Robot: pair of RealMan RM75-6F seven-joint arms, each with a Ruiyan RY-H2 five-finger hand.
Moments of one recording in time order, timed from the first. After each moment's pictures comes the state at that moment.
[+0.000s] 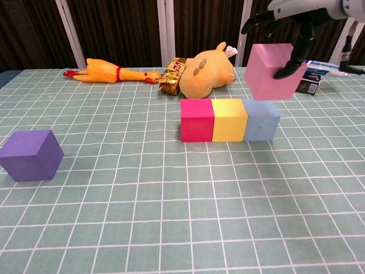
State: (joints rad) left arm -0.22 -1.07 -0.17 -2.03 1.27 1.43 0.16; right arm 1.05 -1.07 0.26 -1.94 -0.44 0.90 -0.75
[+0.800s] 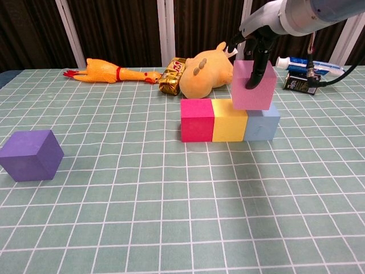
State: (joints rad) left arm -0.22 -1.06 -0.17 -2.03 1.25 1.42 0.14; right arm 1.34 -1.26 0.26 -1.74 0.14 0.99 -0.94
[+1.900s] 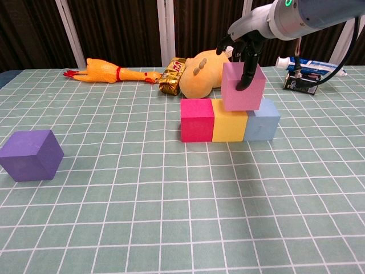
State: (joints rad) left arm -0.22 -1.06 -0.17 -2.03 1.24 1.42 0.14; right arm 1.35 -1.28 0.22 -1.67 0.04 0.90 -0.90
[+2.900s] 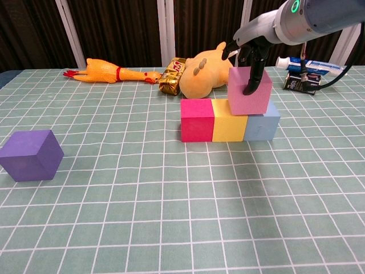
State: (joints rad) left arm -0.22 -1.06 -0.17 -2.03 1.25 1.42 0.14; right arm 1.37 -1.28 0.16 -1.66 0.04 0.87 -0.87
